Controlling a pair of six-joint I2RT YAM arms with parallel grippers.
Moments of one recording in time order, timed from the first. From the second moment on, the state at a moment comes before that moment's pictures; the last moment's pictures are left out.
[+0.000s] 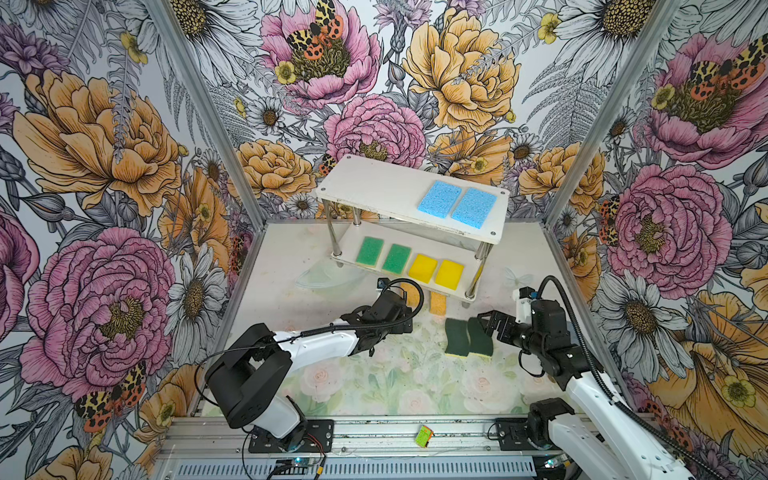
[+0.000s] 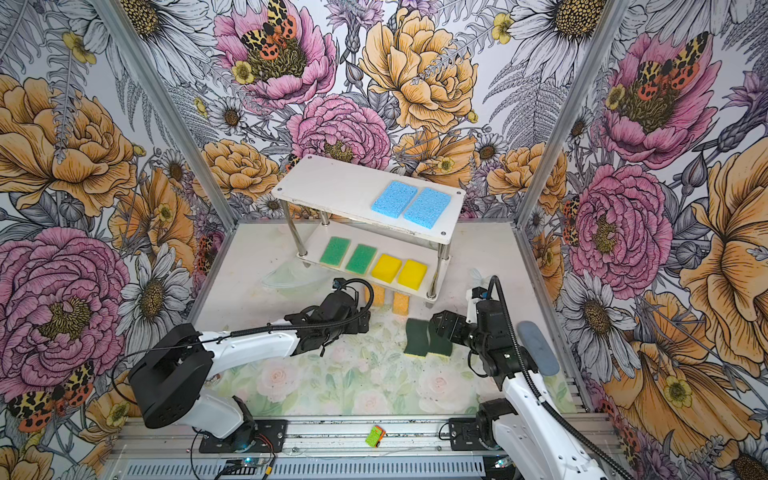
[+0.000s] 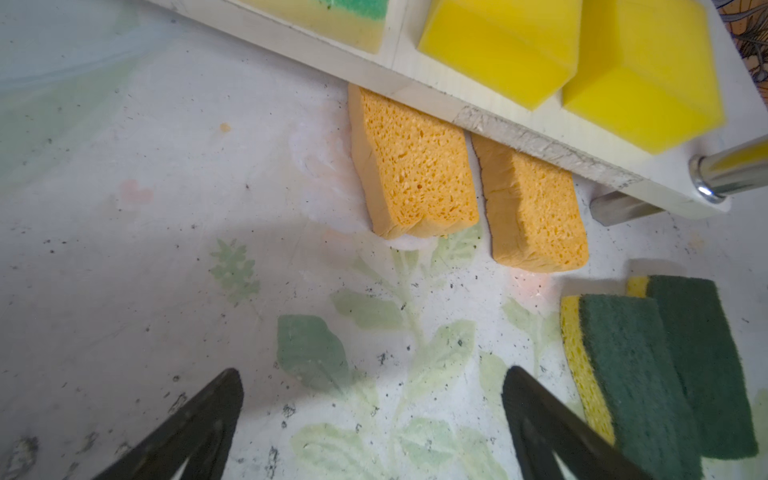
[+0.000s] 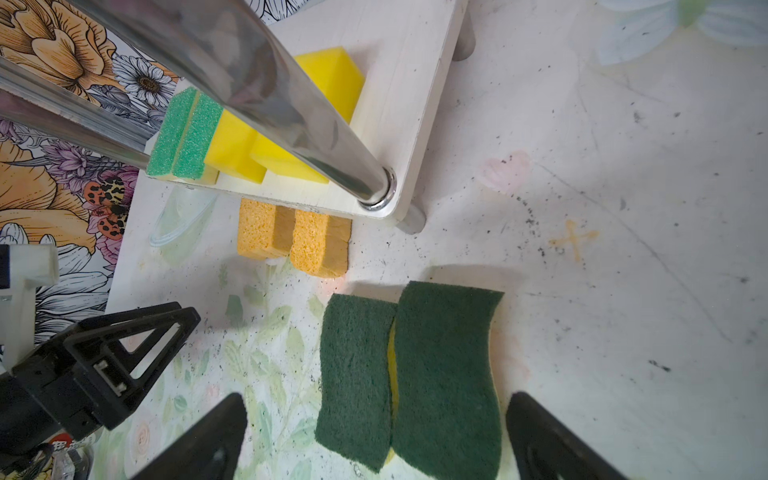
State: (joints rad) left arm -0.84 1.53 0.80 -0.08 -0.28 -0.66; right arm 0.17 0.73 0.48 -0.47 -0.28 0.51
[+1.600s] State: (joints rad) left arm -0.86 1.56 0.80 -0.07 -0.26 -0.66; right arm 0.29 1.02 0.45 -0.36 -0.21 0.56
